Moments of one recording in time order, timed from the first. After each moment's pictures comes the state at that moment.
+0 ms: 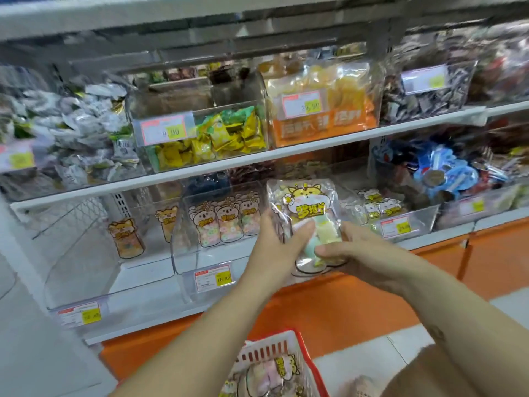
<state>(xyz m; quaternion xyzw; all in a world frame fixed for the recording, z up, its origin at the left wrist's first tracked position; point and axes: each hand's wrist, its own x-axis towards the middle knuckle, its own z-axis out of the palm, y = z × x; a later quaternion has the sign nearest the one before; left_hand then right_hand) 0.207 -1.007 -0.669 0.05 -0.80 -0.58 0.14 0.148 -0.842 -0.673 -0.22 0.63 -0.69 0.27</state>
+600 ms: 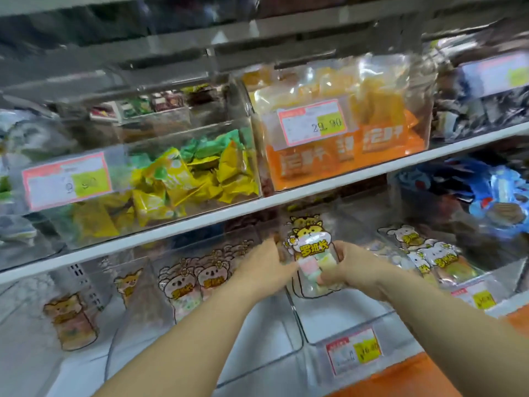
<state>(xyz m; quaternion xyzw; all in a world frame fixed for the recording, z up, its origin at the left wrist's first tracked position) 0.006 -1.095 -0.667 0.08 -0.97 -0.22 0.04 -0.066 -0.921 -0.718 -0.15 0.78 -0.59 0.17</state>
